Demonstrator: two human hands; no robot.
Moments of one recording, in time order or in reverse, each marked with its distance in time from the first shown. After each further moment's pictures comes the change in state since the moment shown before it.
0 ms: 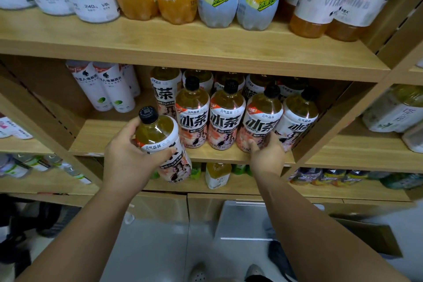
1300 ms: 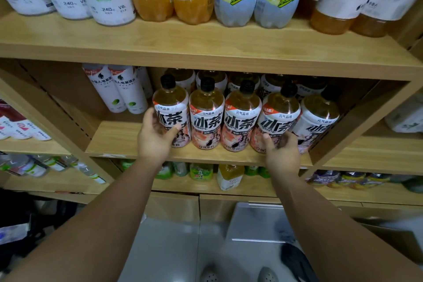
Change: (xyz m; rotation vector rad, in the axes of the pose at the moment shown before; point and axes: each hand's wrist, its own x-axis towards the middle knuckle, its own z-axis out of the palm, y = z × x) left_hand 0.073 -0.065 0.045 -0.113 0.068 -0.152; right_hand 0.008 0.005 0.009 0.141 -0.013 0.095
